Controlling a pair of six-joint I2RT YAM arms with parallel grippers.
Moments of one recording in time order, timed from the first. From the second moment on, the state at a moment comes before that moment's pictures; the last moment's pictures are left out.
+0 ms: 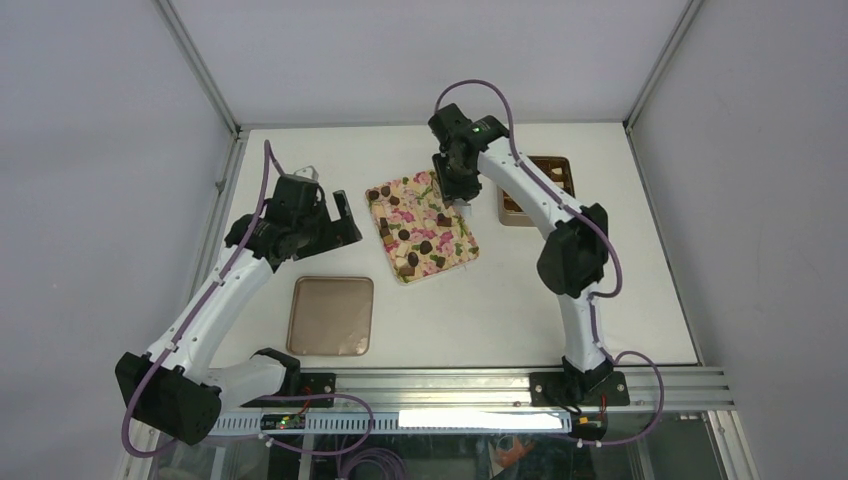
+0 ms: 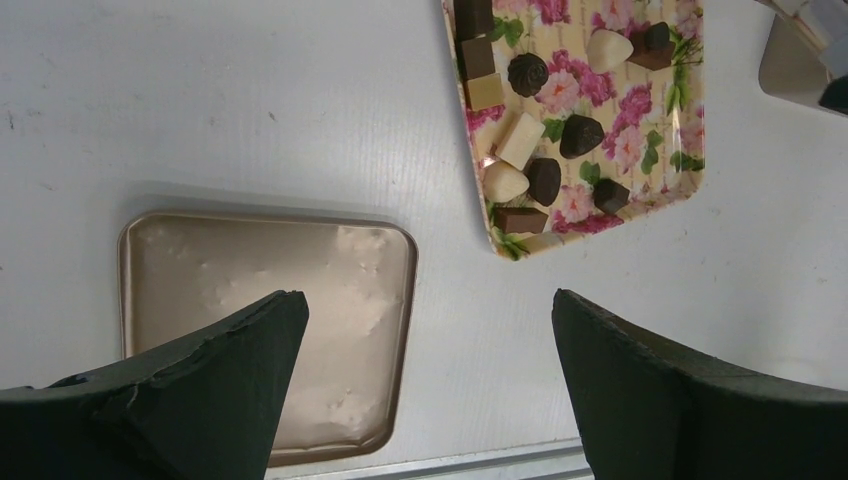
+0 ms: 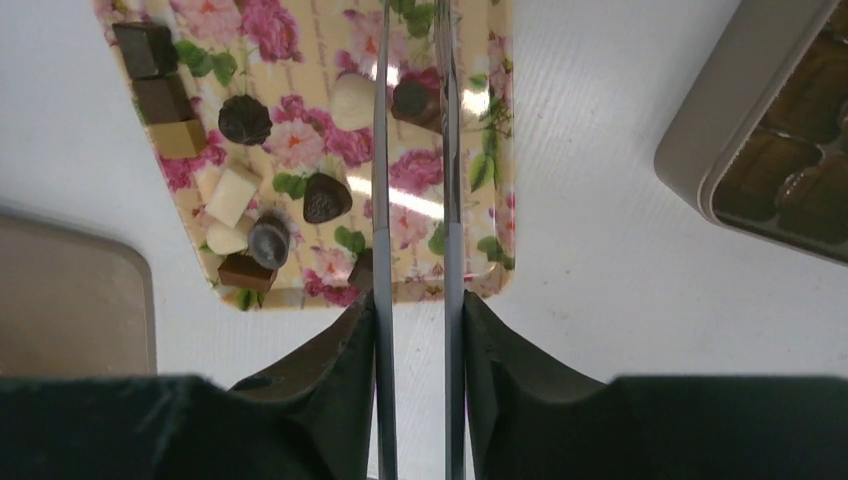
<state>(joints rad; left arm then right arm) -0.37 1.12 1.06 -0.81 -0.11 -0.60 0.62 2.04 2.07 -1.21 0.07 0.32</state>
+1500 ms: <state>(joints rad) -0.34 1.14 1.04 -0.84 -0.12 -0.55 0.61 2.43 2.43 -1.29 0.12 0.25</state>
